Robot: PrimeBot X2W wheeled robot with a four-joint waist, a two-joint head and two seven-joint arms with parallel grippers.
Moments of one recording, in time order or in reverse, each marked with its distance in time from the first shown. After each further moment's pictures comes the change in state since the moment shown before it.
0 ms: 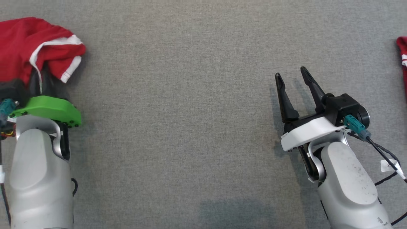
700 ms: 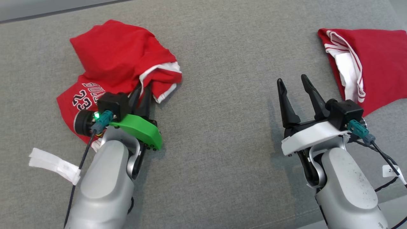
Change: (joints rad) left arm 0.082 -0.082 -0.496 -0.069 -0.198 -0.022 0.000; right arm 0.027 0.012 -0.008 0.008 0.091 0.000 0.000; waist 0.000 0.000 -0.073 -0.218
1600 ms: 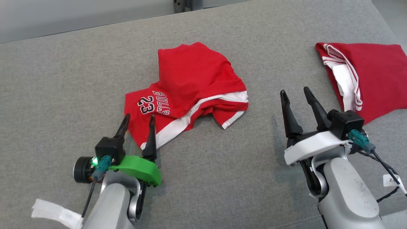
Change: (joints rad) left arm 0.260 0.007 -0.030 -0.197 -0.048 0.157 0.000; right arm 0.048 0.001 -0.015 0.010 0.005 0.000 0.000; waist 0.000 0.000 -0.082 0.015
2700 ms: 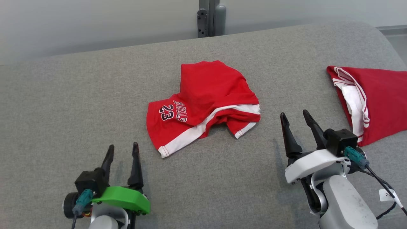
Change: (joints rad) left arm 0.226 -0.006 0.165 -0.130 -0.008 -0.040 0.000; right arm 0.082 0.000 -0.003 0.045 -0.017 0.000 0.000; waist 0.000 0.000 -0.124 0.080
